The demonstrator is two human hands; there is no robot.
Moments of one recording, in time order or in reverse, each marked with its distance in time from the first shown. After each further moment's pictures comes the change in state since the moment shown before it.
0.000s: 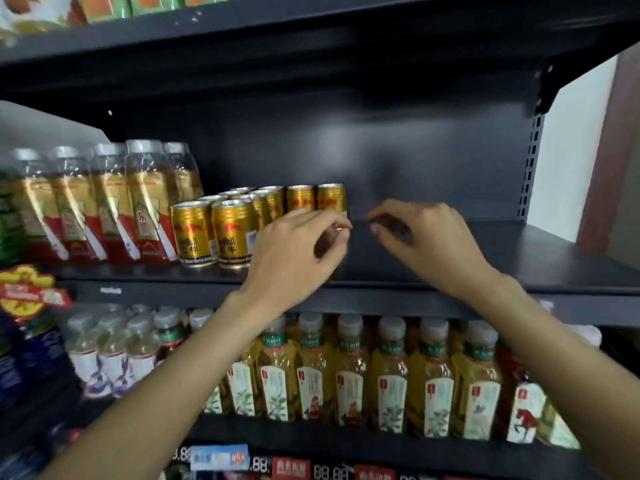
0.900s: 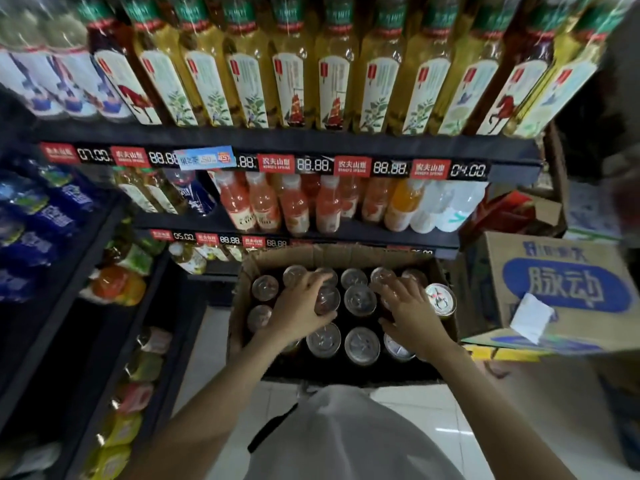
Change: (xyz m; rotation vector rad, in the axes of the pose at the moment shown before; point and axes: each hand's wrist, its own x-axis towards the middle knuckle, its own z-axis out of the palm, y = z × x) left_hand -0.444 0.149 0.040 -0.342 -1.210 -0.670; right_hand -0.474 -0.123 0.077 0.027 -0.939 0.409
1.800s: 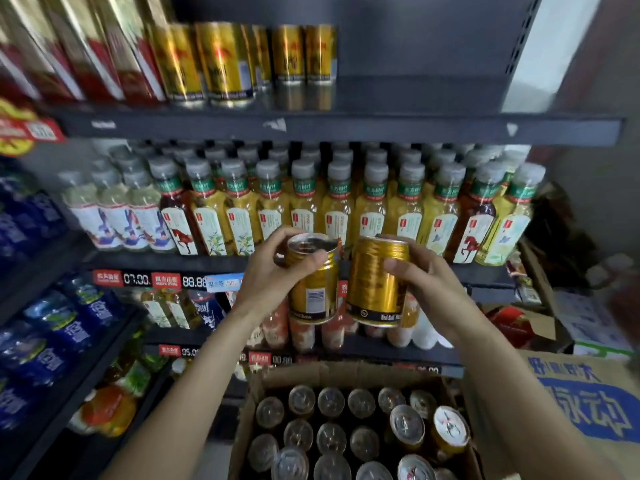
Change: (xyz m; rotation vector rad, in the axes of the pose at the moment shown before) left_hand 0.007 0.078 -0.245 -0.777 0.528 0.203; right_hand 0.080 -0.060 -0.248 1.340 0.248 0.114
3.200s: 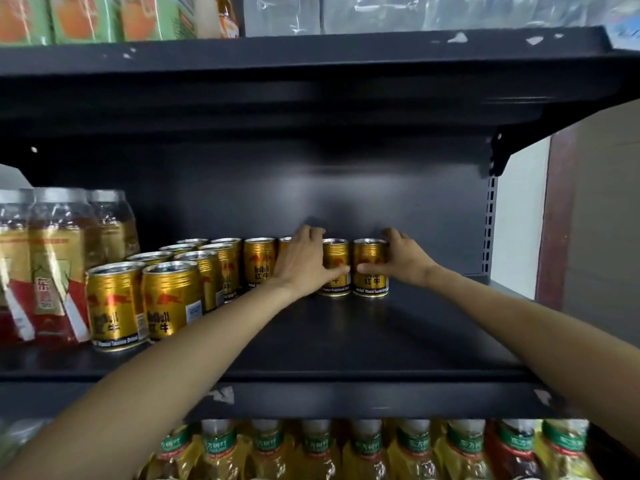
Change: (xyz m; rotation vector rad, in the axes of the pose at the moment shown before) left_hand 0.364 0.128 0.028 1.050 0.197 0.548; right_hand 0.325 -0.194 -0.090 -1.074 0.266 -0.378
